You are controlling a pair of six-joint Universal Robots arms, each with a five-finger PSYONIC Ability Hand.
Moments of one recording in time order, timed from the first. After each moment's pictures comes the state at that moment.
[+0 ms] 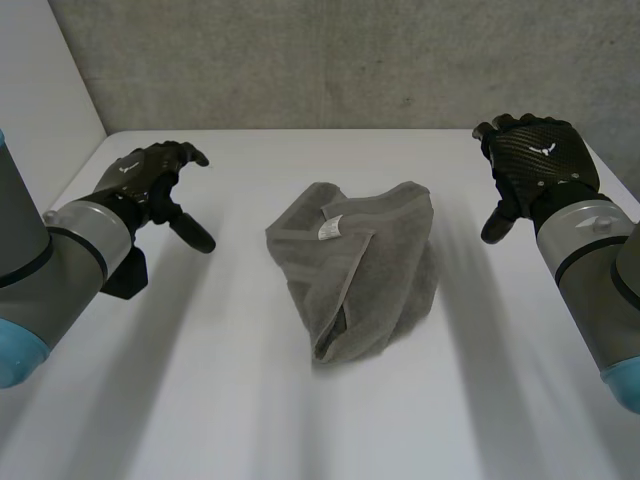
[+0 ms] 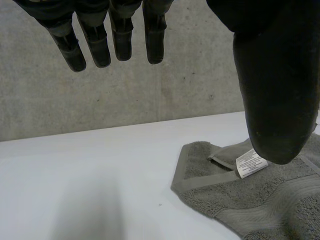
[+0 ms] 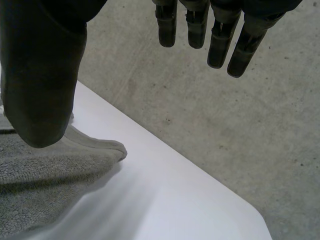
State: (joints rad) left arm 4.37 -1.80 -1.50 3.10 -1.53 2.94; right arm 1.98 -1.41 1.57 -0.11 1.66 2.86; left_hand 0.26 0.25 0.22 0.23 0.05; right_hand 0.23 0.24 0.22 0.25 0.06
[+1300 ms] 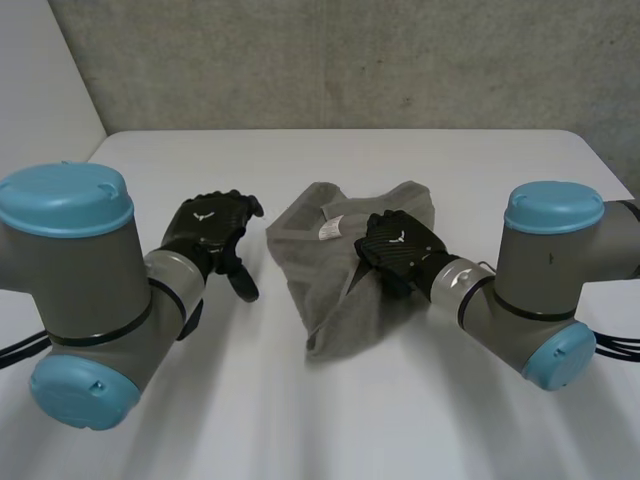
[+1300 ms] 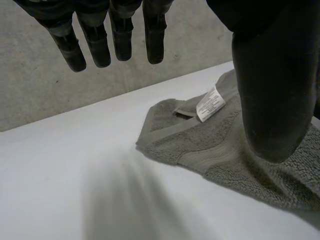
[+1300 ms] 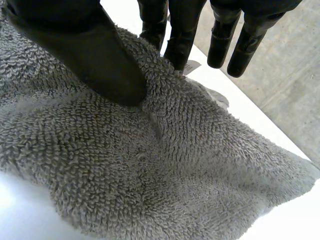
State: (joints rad) left arm 4.17 -1.95 -1.51 3.18 -1.65 3.11; right arm 2.04 -0.94 1.37 -0.09 1.21 2.63; left_hand 0.26 0.25 0.22 0.23 0.08; right_hand 1.30 1.28 0.22 0.25 1.13
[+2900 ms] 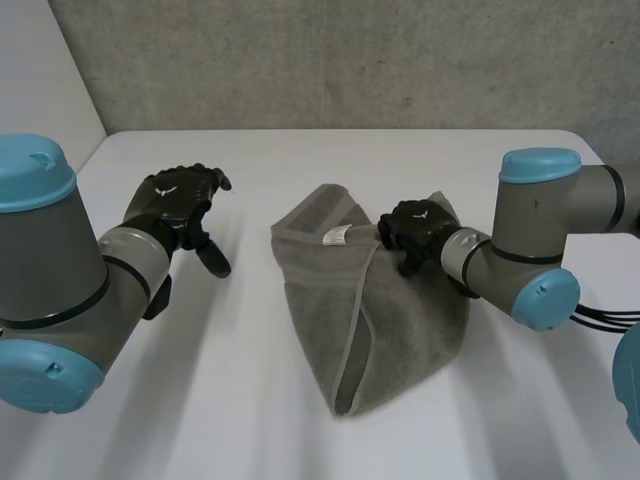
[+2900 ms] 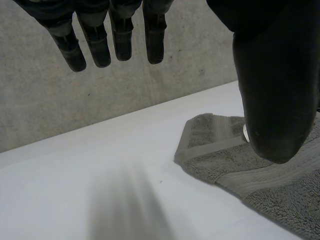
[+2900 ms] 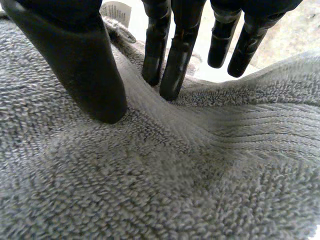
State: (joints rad) left arm 4.25 -1.86 -1.53 3.17 -1.64 3.11; right arm 1.97 -0.69 0.95 0.17 1.27 2.81; left_hand 0.26 0.25 0.22 0.23 0.06; right_hand 0.97 0.97 0.22 0.25 0.79
